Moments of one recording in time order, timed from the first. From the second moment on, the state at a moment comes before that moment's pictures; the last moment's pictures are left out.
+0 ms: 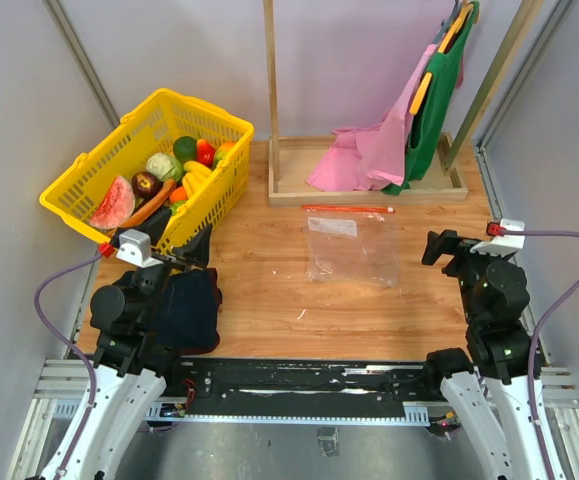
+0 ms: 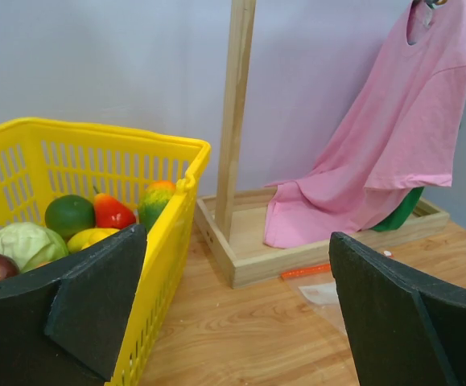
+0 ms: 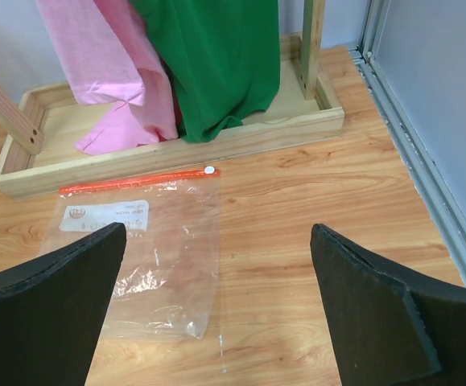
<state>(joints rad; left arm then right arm) -0.28 0.30 0.43 0.24 0.05 -0.12 0.18 0.37 0.68 -0.40 0.26 0.16</state>
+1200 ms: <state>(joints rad) -0.36 0.63 0.64 0.00 0.05 -0.33 0.19 1.17 0.73 -0.40 0.10 0.30</state>
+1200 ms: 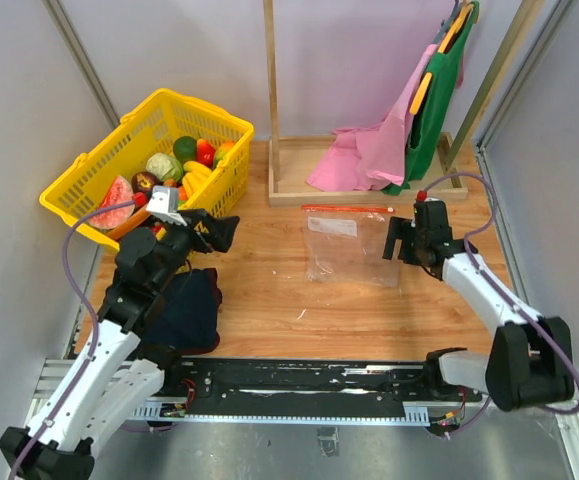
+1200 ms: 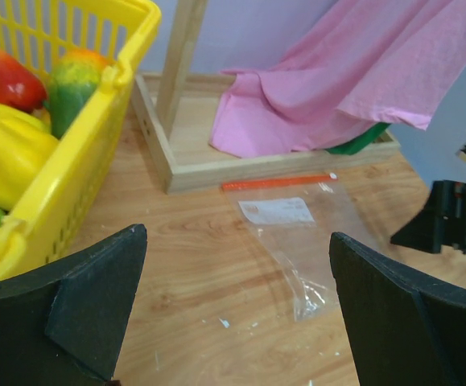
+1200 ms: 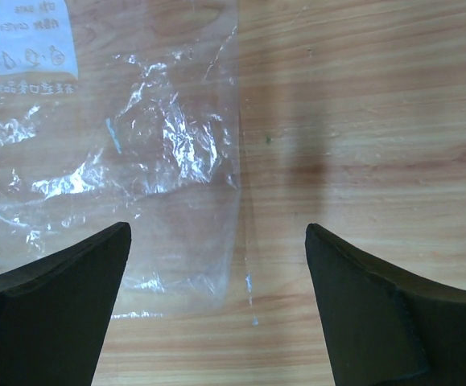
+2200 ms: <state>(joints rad) -0.74 1.05 0.72 -0.14 -0.22 -0.52 0.34 1.60 0.84 -0.25 0.14 0.31</state>
